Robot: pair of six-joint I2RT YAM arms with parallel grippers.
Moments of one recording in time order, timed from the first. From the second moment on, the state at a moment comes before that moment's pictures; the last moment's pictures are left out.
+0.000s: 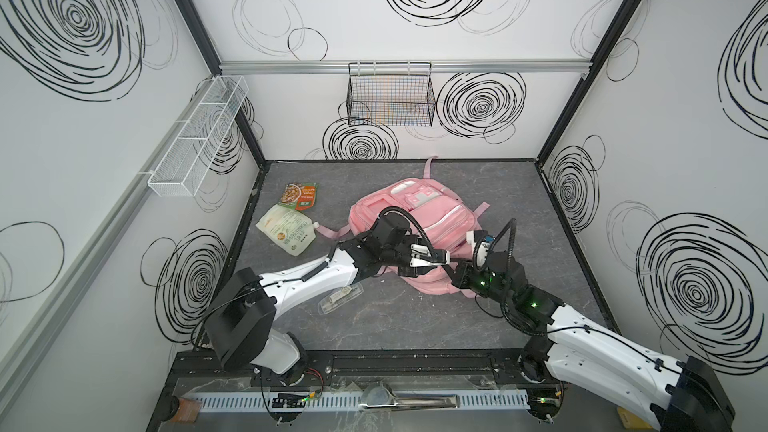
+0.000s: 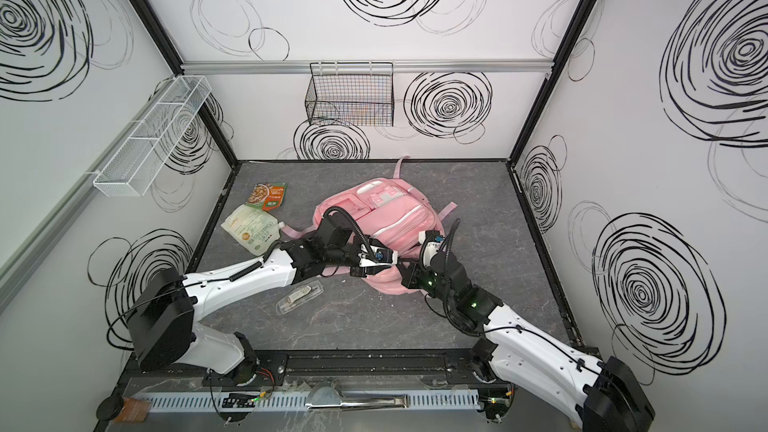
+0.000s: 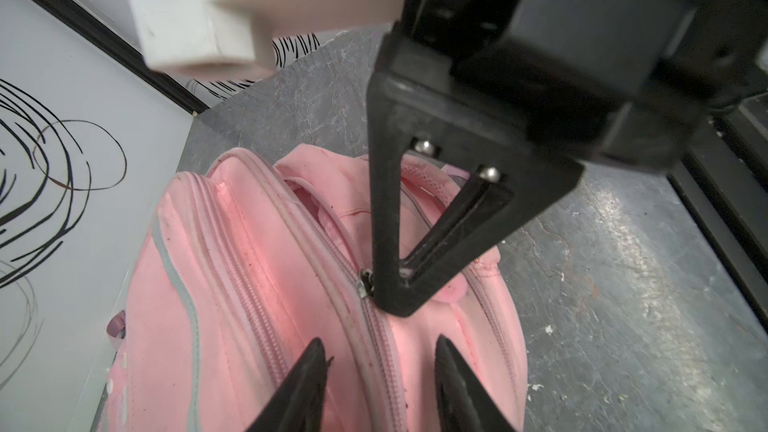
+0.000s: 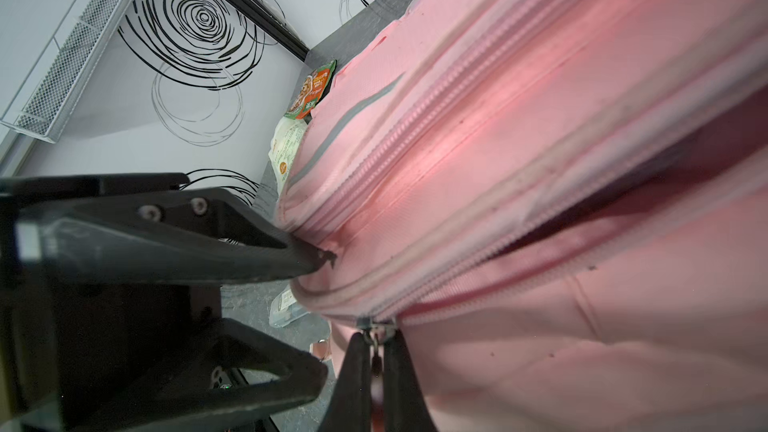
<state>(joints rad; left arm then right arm) -0.81 1.49 0.97 -0.10 0.42 0.80 0.72 0.81 0.38 0.05 -0.08 0.84</state>
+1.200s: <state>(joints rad) -0.77 1.53 1.02 -0.17 0.47 0.79 0.75 0.80 0.38 0.06 -0.04 0.87</state>
